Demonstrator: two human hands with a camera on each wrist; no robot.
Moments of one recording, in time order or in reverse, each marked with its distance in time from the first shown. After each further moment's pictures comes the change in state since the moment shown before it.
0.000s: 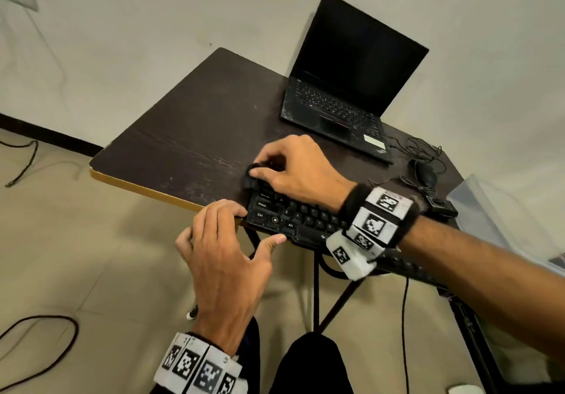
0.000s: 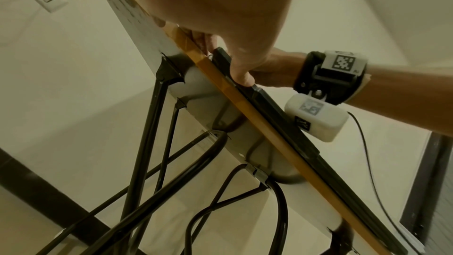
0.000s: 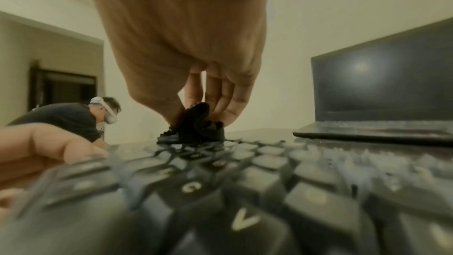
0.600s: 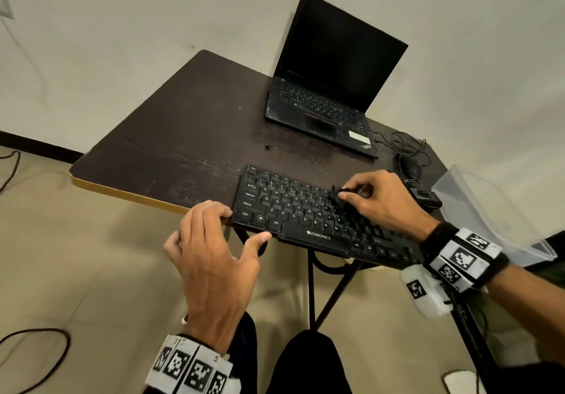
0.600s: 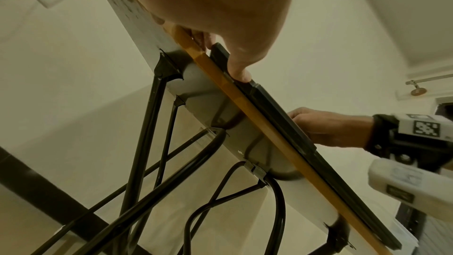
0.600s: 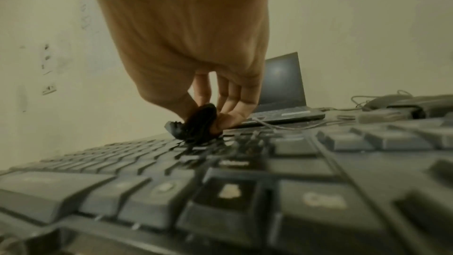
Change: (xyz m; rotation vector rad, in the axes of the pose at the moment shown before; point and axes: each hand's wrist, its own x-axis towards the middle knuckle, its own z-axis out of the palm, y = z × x) left_hand -0.002 0.002 0.003 0.013 0.026 0.028; right_hand -0.110 0.114 -0.051 -0.001 0.056 0.386
